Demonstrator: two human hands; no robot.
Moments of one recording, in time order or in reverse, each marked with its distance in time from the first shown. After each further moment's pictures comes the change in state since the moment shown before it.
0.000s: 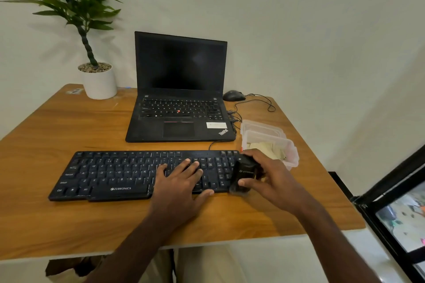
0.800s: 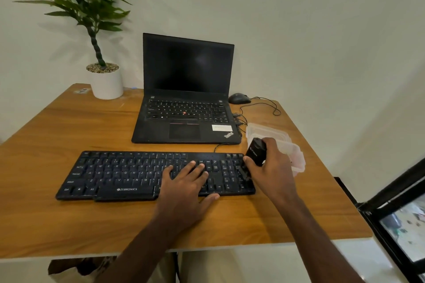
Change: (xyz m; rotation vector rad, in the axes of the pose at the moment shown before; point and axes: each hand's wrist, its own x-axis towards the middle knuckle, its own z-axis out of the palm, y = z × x) left_hand -0.003 -0.001 0.003 0.000 0.035 0.011; right_hand 0.035 -0.010 0.023 -0.343 0.459 0.228
